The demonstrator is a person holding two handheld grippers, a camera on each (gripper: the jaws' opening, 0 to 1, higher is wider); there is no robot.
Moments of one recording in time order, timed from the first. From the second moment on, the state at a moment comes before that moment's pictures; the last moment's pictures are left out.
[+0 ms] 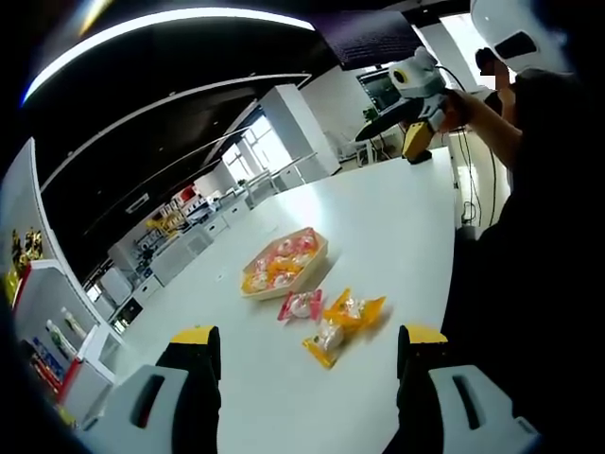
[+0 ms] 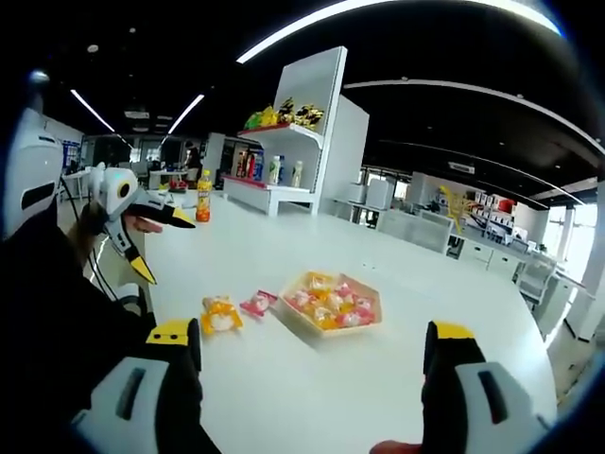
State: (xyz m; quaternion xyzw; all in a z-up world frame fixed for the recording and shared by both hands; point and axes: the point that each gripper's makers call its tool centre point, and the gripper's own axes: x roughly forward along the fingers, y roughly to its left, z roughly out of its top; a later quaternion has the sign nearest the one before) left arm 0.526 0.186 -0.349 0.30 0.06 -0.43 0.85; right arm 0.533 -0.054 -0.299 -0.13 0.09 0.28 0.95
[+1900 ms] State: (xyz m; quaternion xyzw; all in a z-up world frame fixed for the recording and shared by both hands) left arm 0.523 0.187 -0.336 0.26 0.04 -0.46 0.85; right arm 0.563 0.116 -0.417 -0.09 0.16 0.45 0.87
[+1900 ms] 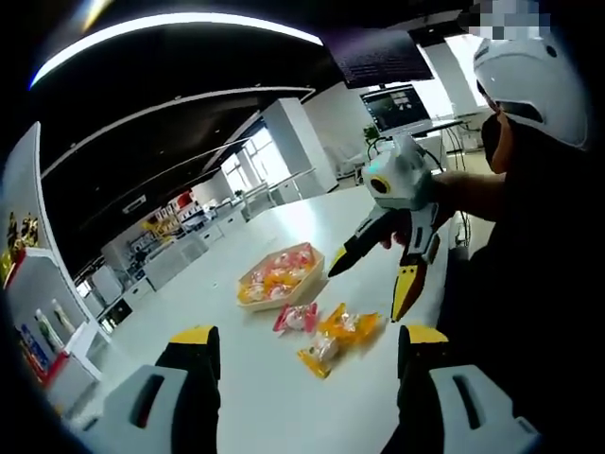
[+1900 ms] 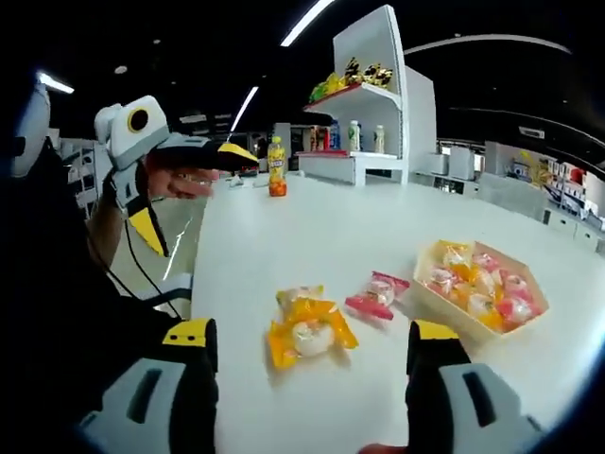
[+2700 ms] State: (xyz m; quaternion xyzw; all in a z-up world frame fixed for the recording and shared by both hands) left arm 0.526 0.189 -0.331 0.27 0.04 -0.45 0.85; right arm 0.576 0.141 -0.451 -0.14 0.16 0.48 0.85
